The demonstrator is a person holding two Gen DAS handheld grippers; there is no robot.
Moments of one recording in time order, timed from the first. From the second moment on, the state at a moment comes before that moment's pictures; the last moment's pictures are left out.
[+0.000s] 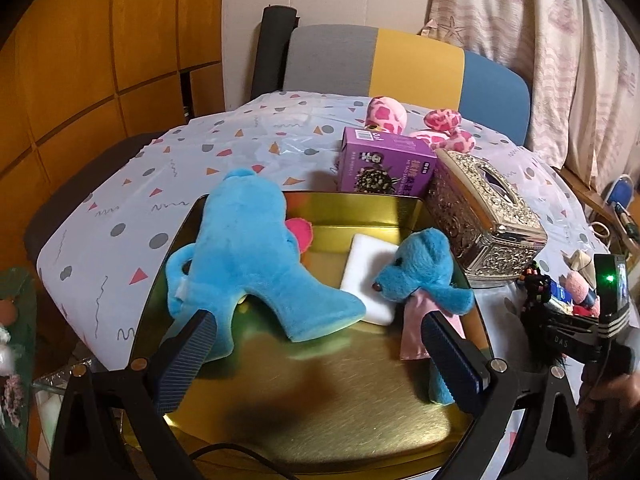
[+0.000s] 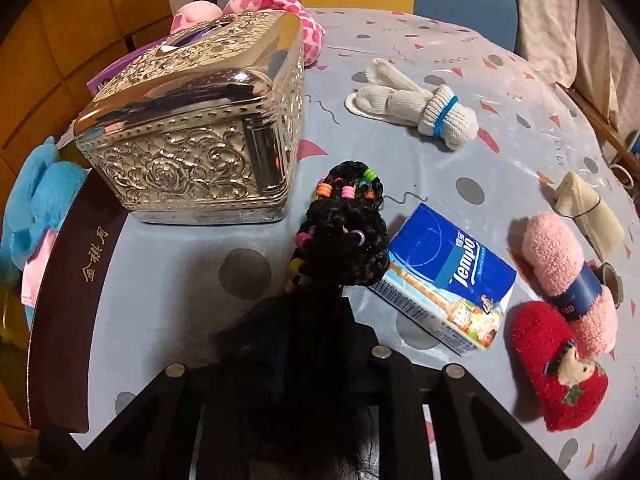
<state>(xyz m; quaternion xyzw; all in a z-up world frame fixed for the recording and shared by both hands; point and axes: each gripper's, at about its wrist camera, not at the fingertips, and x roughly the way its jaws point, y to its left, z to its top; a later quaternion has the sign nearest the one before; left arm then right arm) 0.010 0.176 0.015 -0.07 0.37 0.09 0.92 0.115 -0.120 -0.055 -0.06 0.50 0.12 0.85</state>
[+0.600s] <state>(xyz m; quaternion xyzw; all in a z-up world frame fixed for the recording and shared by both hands) -0.006 0.224 0.011 -0.12 0.37 0.12 0.91 0.066 -0.126 0.054 0.26 0.42 0.30 0.82</state>
